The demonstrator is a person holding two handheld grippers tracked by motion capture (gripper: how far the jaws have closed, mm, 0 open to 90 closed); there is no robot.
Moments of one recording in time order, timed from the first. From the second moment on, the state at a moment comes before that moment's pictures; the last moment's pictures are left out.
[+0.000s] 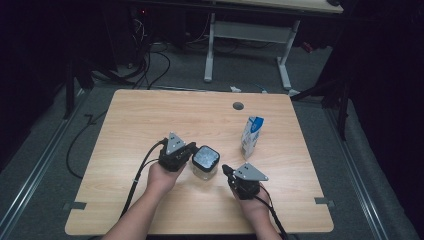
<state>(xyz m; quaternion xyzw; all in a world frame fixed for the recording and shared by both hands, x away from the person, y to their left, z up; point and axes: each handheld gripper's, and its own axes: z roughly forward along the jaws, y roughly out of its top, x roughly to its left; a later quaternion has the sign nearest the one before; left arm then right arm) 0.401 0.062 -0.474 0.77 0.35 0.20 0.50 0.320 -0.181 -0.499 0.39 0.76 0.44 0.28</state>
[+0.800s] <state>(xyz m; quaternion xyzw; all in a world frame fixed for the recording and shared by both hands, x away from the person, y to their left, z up) 0.402 0.065 -0.478 0.76 0.35 0.21 0.51 0.330 -0.173 -0.490 0.39 0.75 0.45 0.28</state>
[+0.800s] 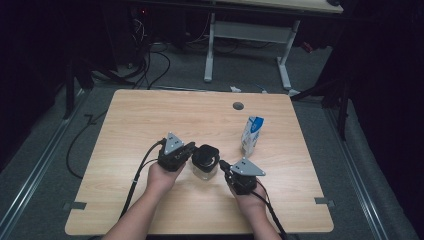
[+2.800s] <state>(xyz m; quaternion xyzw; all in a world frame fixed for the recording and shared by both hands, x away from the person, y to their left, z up) 0.343 0.055 -0.482 0.77 0.33 0.17 0.52 0.345 -0.144 -0.462 0.36 0.75 0.48 0.27</state>
